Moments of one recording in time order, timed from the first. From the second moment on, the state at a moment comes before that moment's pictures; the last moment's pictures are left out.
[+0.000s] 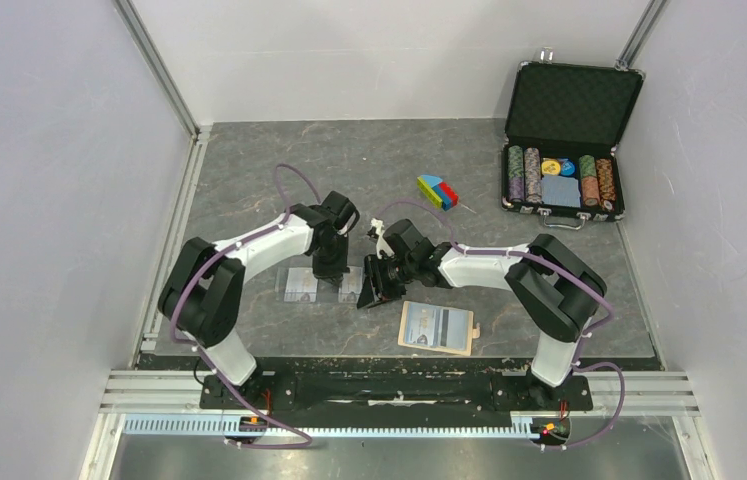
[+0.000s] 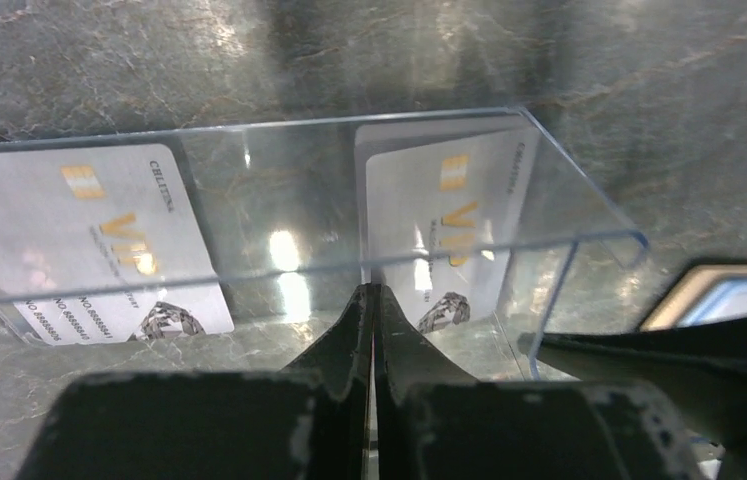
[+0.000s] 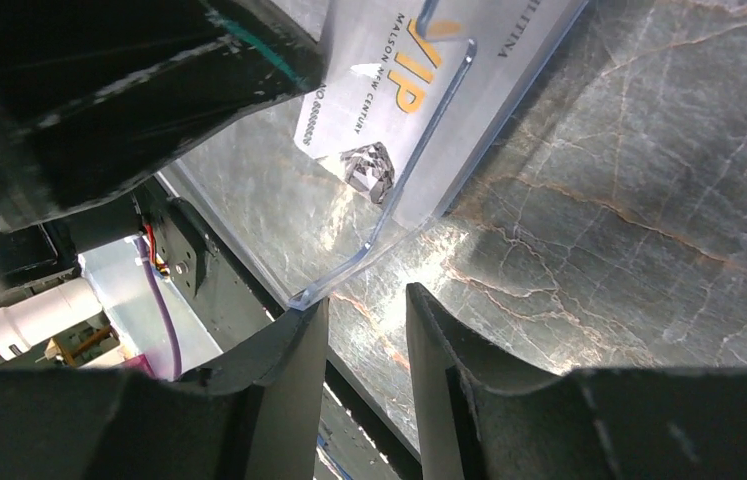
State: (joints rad) left arm -0.57 1.70 1.09 -0.76 0.02 -0.54; right arm 0.83 1.80 0.95 -0.01 -0.48 0.68
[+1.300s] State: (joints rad) left arm -0.59 1.58 1.05 -0.69 0.14 -0.57; right arm 0.83 1.73 0.95 -0.09 -0.43 0.65
